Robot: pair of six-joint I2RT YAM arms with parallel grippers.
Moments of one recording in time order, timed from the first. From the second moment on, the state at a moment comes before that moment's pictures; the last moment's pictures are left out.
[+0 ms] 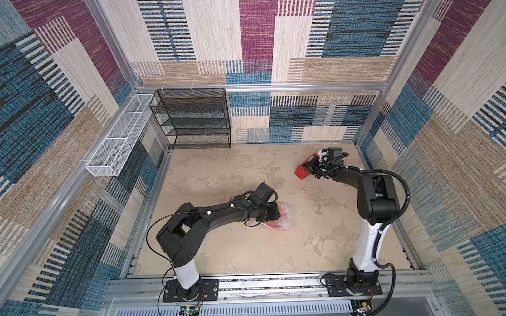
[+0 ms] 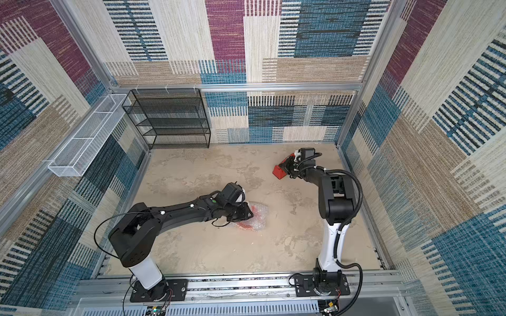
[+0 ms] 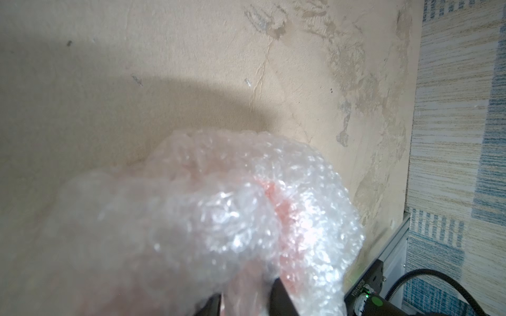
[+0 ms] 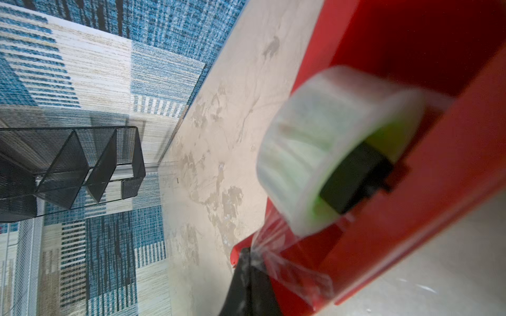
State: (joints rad) left arm -0.81 1.75 1.06 -0.26 0.27 -0.84; right arm 0.02 2.05 1.32 0.05 -0.64 0.87
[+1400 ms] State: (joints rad) left arm -0.80 1.74 1.03 -0.22 0.29 -0.84; right arm 0.05 1.90 1.23 0.11 -0.79 0.96
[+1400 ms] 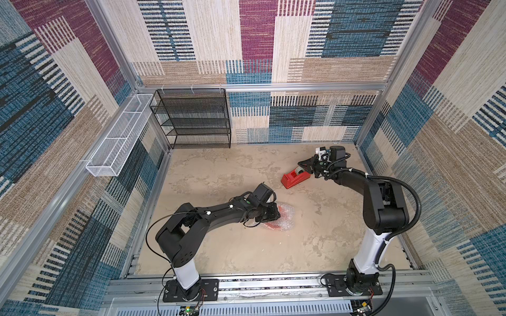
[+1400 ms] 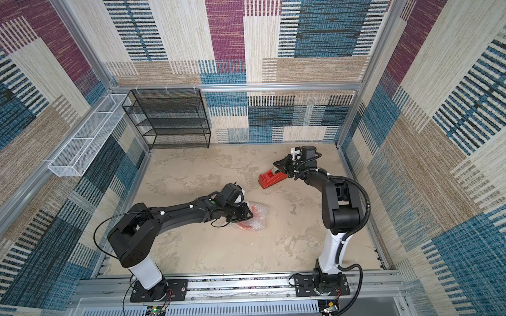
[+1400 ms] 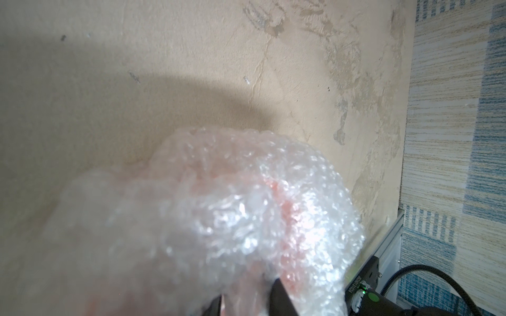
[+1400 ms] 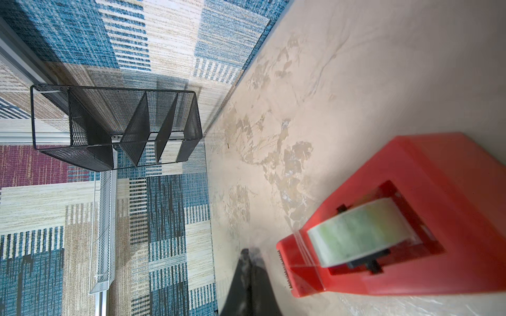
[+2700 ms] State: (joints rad) left arm -0.79 1.70 0.98 -0.20 0.29 -0.84; right arm 0.13 1.81 1.24 0.07 -0.74 0.97
